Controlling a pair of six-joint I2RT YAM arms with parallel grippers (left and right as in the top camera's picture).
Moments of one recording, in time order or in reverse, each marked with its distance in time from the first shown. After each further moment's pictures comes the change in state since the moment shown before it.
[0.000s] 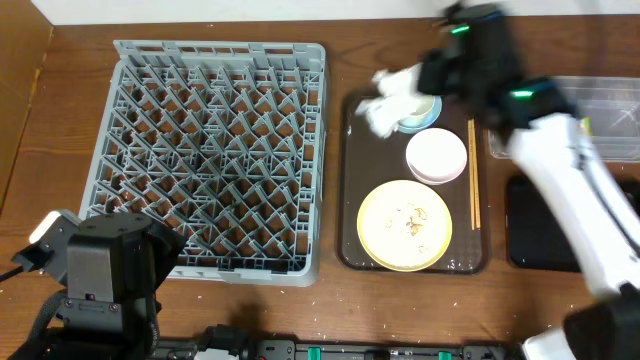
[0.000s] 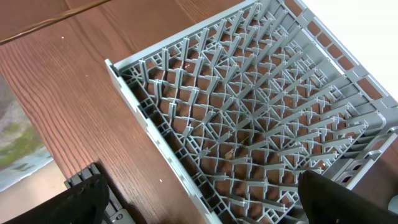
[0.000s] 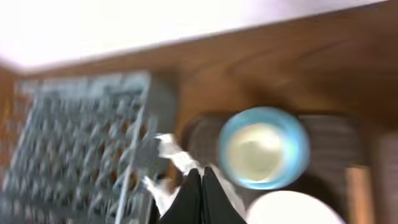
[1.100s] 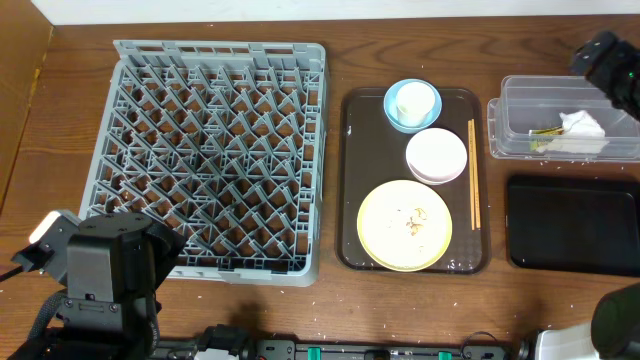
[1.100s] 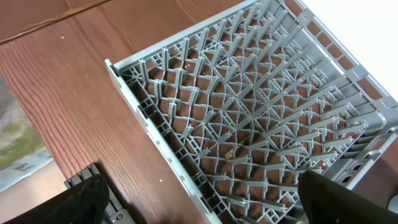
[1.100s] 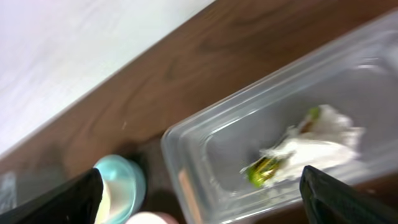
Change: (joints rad) left arm 0.000 0.000 0.000 0.000 0.000 0.000; right arm -0.565 -0.005 -0.002 -0.137 -0.097 -0.070
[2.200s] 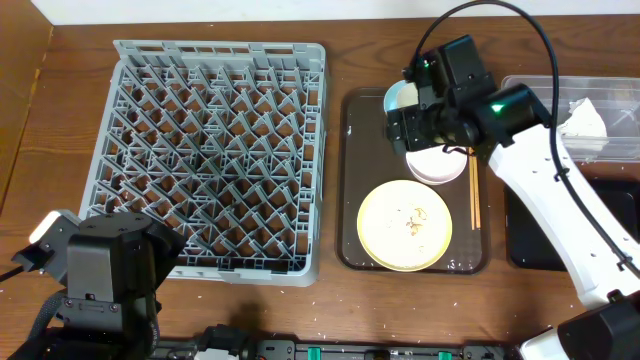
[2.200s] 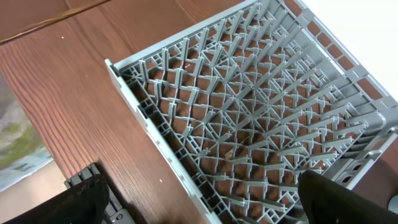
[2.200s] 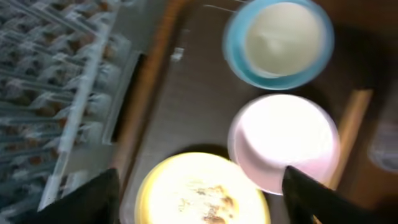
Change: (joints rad) left arm 0.000 0.000 0.000 0.000 0.000 0.000; right arm 0.720 0.018 -0.002 -0.206 0.149 -0.159
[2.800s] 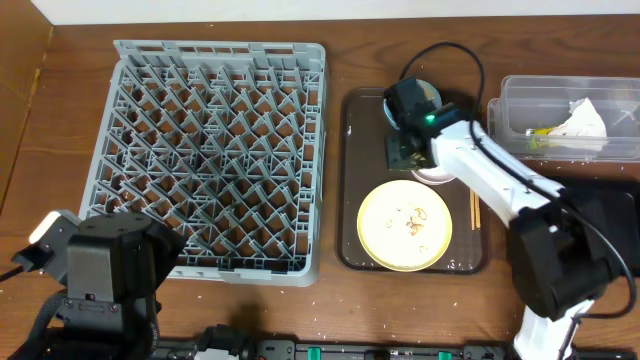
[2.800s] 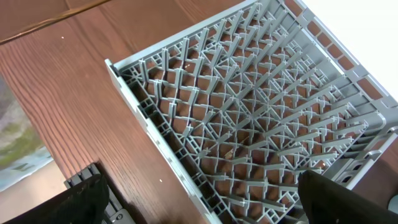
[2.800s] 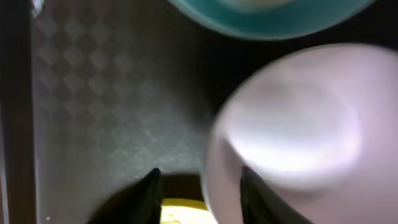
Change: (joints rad) left arm 0.000 0.000 0.000 0.000 0.000 0.000; right arm 0.044 0.294 -0.167 0.206 0.144 0.177
